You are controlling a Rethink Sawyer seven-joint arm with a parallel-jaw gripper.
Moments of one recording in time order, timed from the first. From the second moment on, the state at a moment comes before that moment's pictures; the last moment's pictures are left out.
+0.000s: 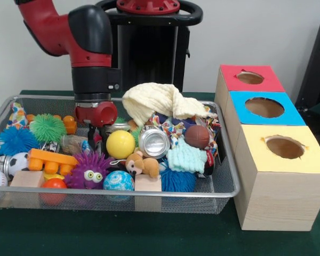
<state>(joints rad) -0.94 -0.35 0.35 2.03 -0.14 -0.40 1.93</state>
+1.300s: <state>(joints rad) -0.70 -0.62 0.09 2.03 0.00 0.06 1.93</state>
